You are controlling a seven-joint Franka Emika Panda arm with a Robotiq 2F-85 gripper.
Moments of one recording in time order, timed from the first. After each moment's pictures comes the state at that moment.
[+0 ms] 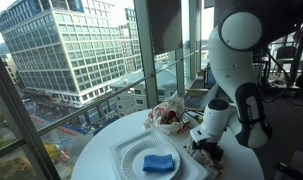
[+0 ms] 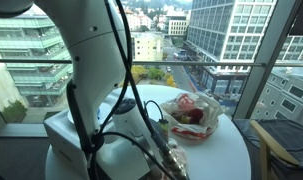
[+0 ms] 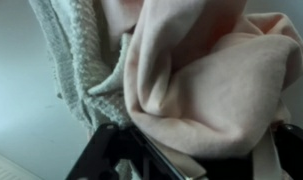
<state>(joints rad) 0.32 0.88 -0.52 -2.29 -0.99 3.49 -0.95</state>
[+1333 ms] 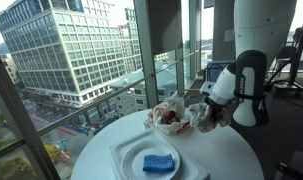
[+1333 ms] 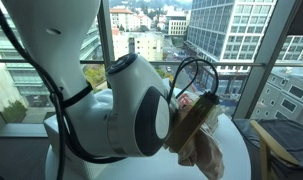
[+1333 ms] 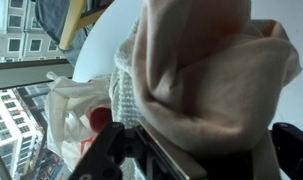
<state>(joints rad) 0.62 0.56 -0.88 -2.58 -0.28 3.58 -0.86</state>
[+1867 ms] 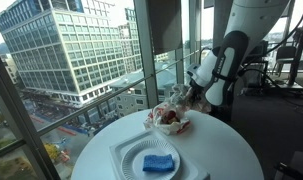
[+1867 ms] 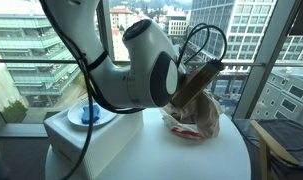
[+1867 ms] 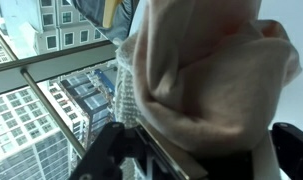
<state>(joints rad) 0.50 0.46 -0.73 -2.37 -0.18 3.50 -0.85</state>
